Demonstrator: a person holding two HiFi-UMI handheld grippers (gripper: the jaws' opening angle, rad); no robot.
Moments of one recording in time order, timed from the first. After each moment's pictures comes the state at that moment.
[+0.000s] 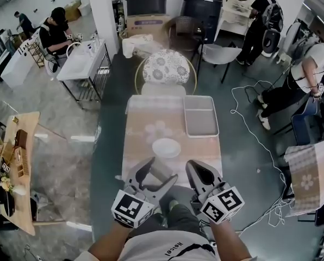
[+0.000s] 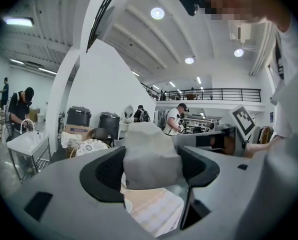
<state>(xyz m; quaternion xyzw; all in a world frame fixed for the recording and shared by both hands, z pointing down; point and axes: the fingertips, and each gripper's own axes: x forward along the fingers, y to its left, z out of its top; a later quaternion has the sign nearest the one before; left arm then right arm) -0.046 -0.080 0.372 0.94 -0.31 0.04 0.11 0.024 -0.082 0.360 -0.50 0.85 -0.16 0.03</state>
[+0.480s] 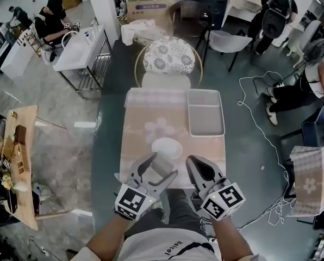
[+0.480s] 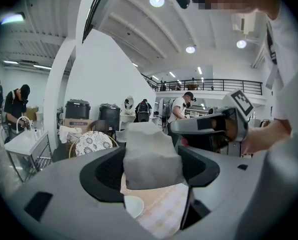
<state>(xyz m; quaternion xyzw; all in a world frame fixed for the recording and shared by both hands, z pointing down) -0.014 -0.149 0.436 0.94 -0.30 0.09 0.12 0.049 -0.154 0.403 -0.48 0.85 -0.21 0.02</state>
